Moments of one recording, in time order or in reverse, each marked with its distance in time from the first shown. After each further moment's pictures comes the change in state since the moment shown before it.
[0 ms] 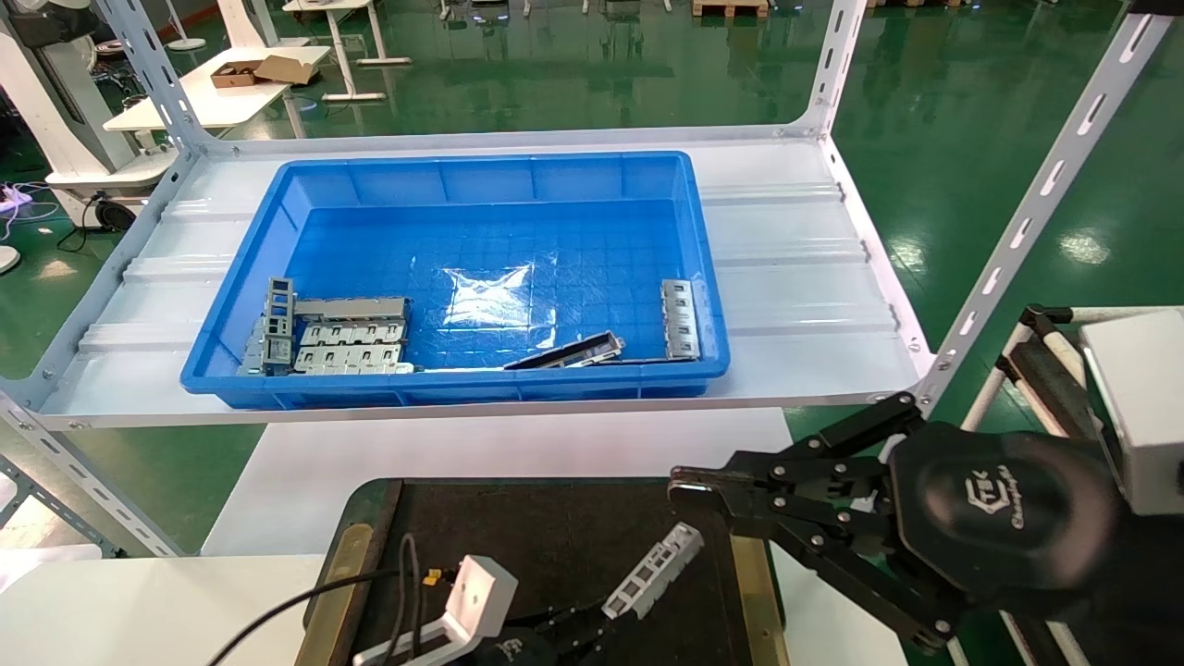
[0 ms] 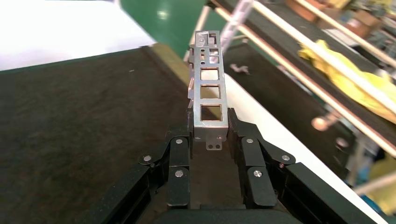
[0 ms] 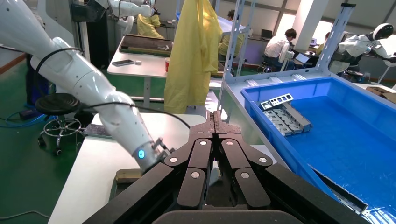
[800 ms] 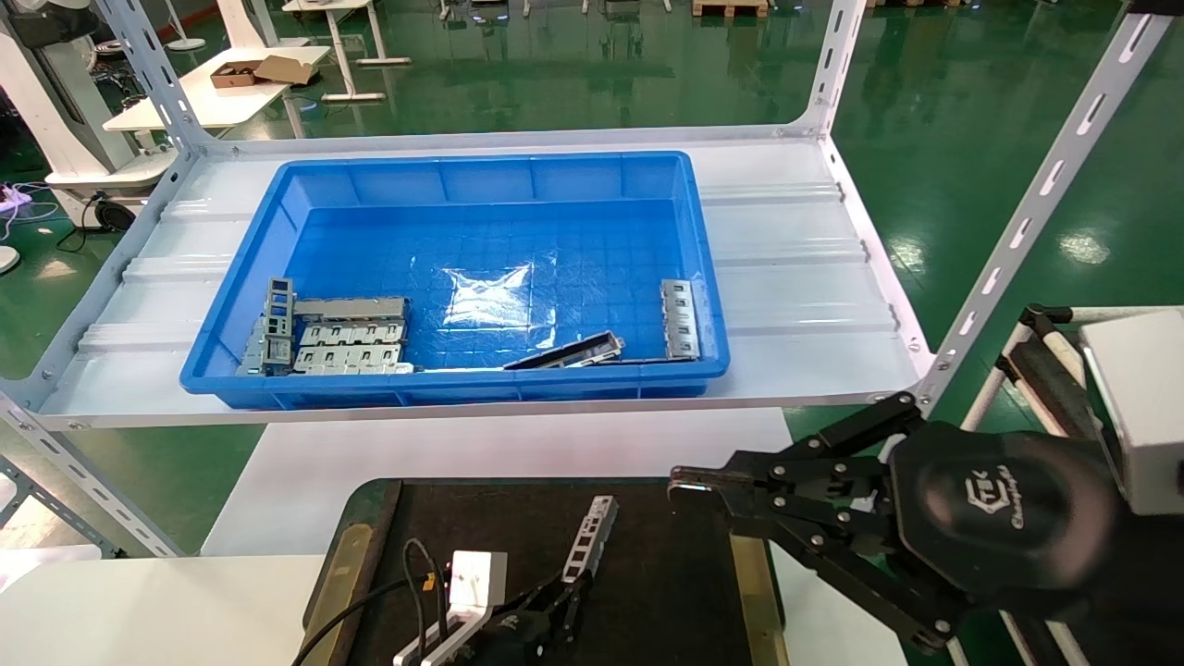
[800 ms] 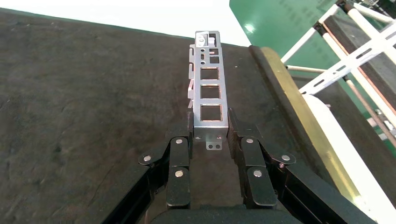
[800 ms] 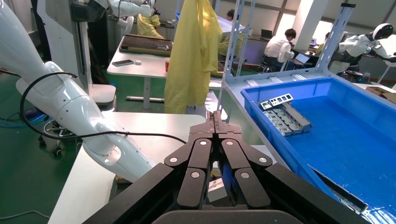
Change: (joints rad) left arm 0.105 0.202 -0.048 -0.007 -0.012 -0.501 -0.022; right arm 0.000 0.000 0.000 0.000 0.000 0.000 0.000
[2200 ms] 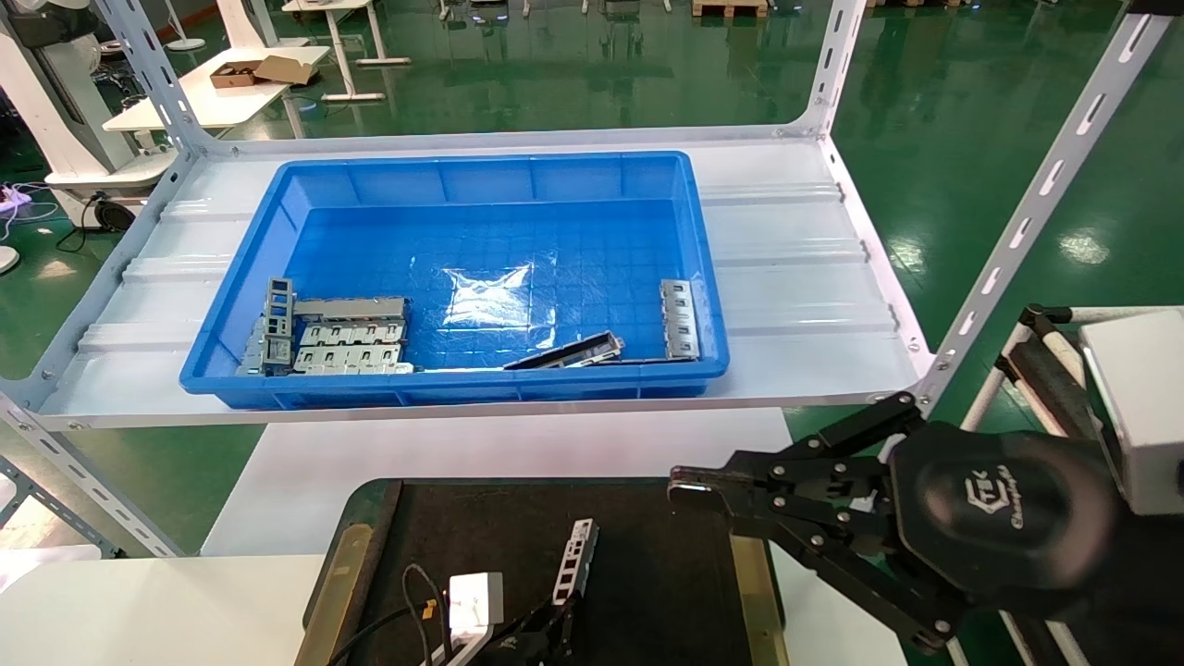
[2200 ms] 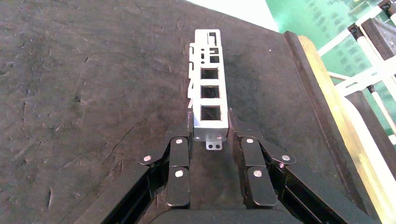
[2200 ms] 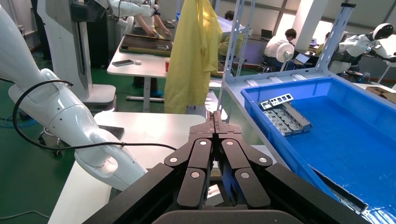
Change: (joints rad) left arm 0.036 0.079 -0.011 0.031 -0.028 -0.153 -0.023; right arm 0.000 0.000 -0.001 0.000 0.000 0.000 0.000
